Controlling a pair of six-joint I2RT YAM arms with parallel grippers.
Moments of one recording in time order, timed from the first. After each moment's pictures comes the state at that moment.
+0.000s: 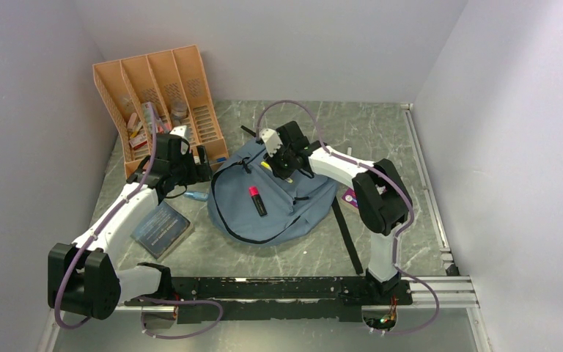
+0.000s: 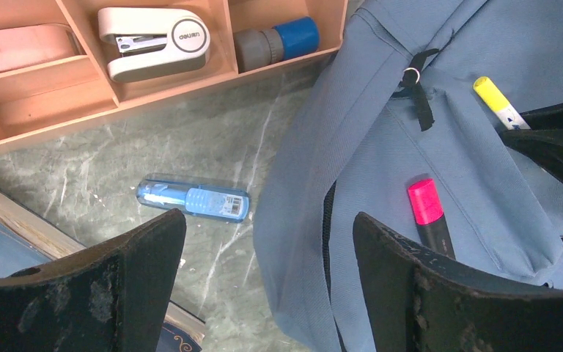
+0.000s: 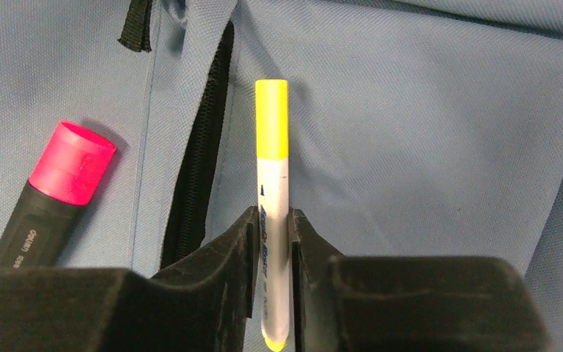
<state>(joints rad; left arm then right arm) -0.22 1.21 0.84 -0.38 0.00 -0.35 0.61 1.95 1.36 -0.32 -0.21 -0.31</state>
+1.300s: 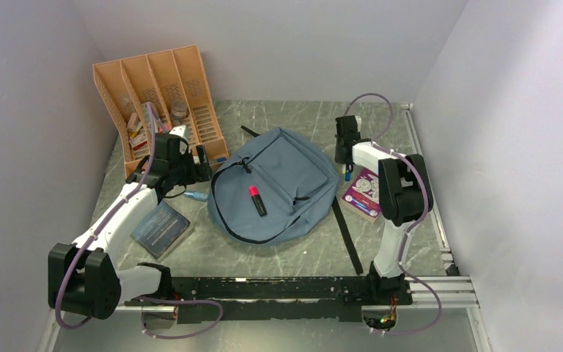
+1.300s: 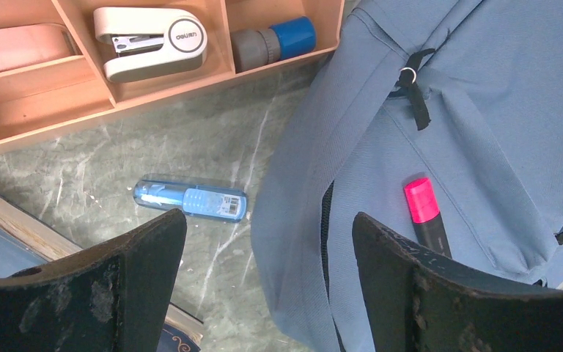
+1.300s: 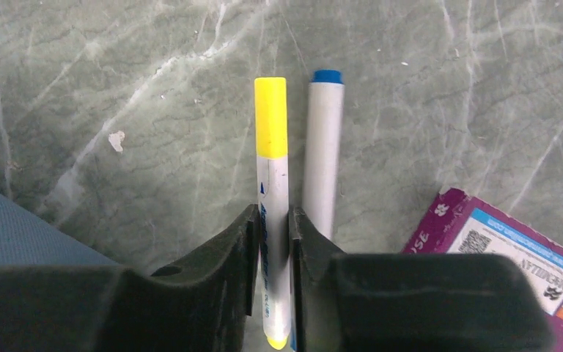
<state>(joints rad) -0.21 1.21 0.84 -0.37 0.02 -0.35 0.20 1.93 1.22 -0.20 0.30 0.21</state>
